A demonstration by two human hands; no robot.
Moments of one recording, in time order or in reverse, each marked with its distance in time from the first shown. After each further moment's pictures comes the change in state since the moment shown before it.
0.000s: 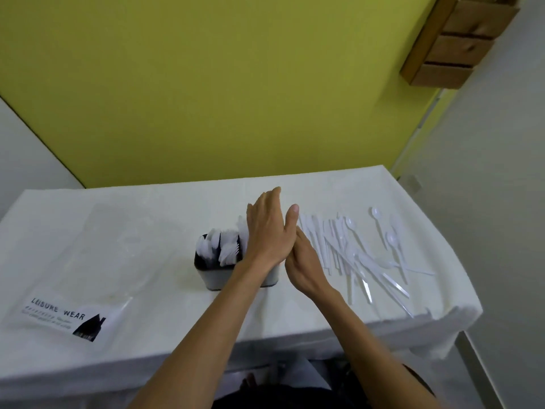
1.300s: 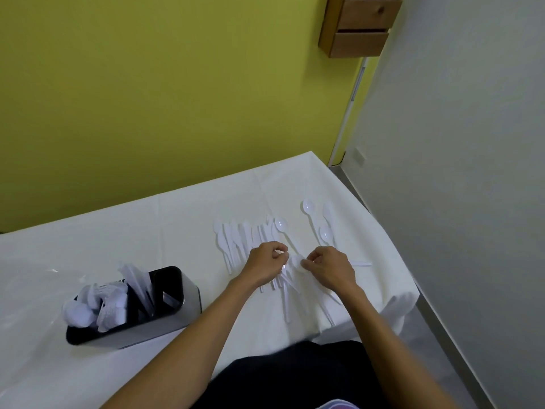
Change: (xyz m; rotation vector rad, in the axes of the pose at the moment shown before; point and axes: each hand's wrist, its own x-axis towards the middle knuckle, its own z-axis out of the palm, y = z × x) left_hand 0.031 0.026 0.187 -0.187 -0.665 -0.292; right_hand -0.002 0.156 -0.169 -0.348 0.066 0.661
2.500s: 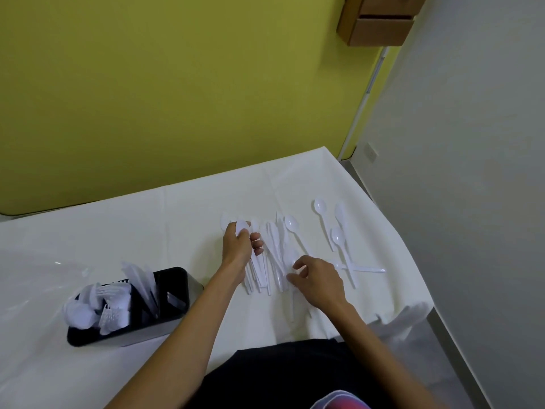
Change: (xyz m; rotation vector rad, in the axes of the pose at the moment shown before) left_hand 0.027 -0.018 -0.044 -0.767 0.404 -0.246; right_hand -0.016 -0.028 0.033 -0.047 -0.050 -0.117
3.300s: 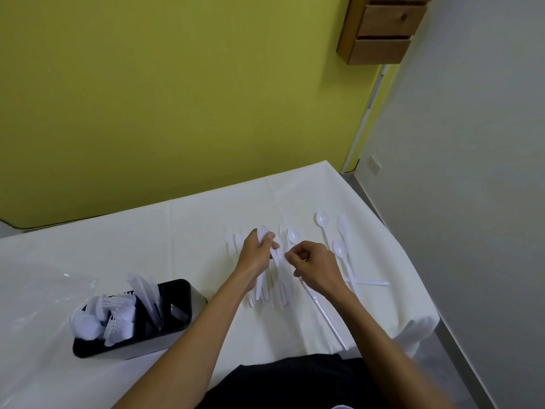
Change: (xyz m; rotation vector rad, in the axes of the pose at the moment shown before) left_hand -0.010 0.009 0.019 0.376 -0.152 0.149; right_hand 0.026 -0.028 -0.028 0.339 0.059 -0.110
